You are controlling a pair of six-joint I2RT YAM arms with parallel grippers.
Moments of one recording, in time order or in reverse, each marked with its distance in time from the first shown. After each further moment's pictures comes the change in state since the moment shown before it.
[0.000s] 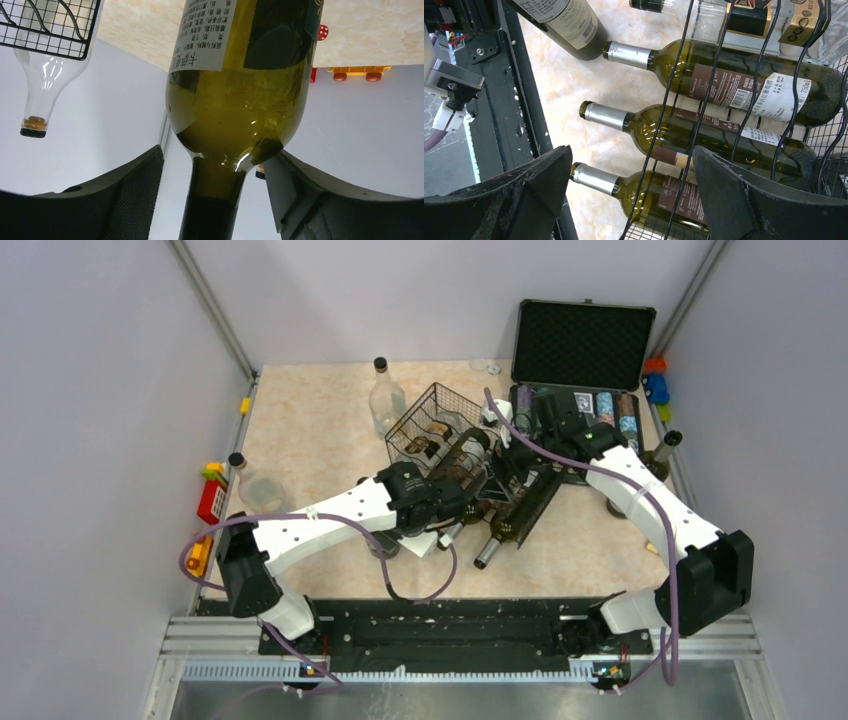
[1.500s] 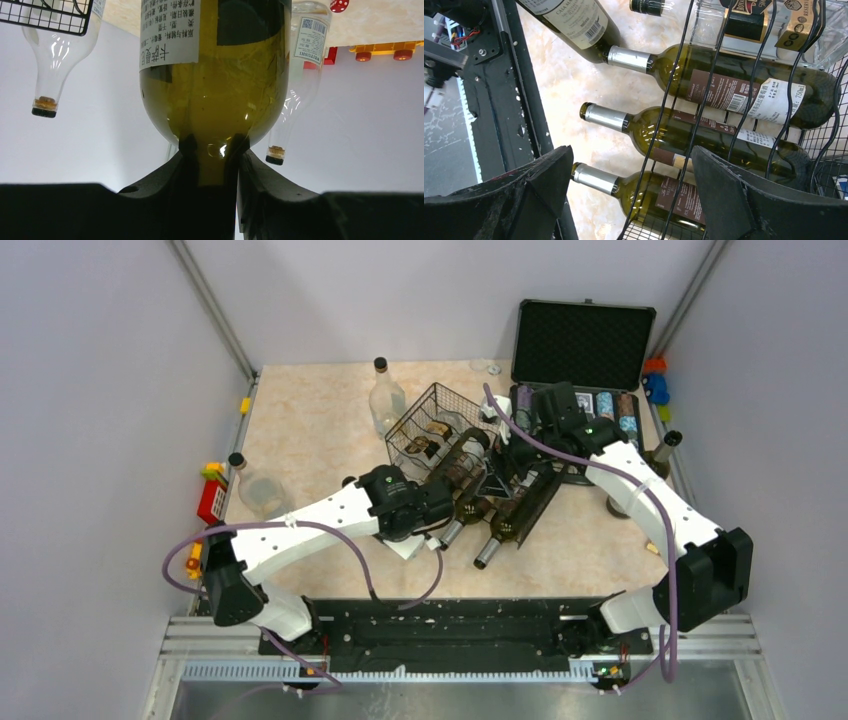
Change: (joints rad) left arm 0.000 -0.079 -0.048 -0.005 -0.071 0.076; right arm 0.000 0.019 0.047 -0.036 -0.003 -0.010
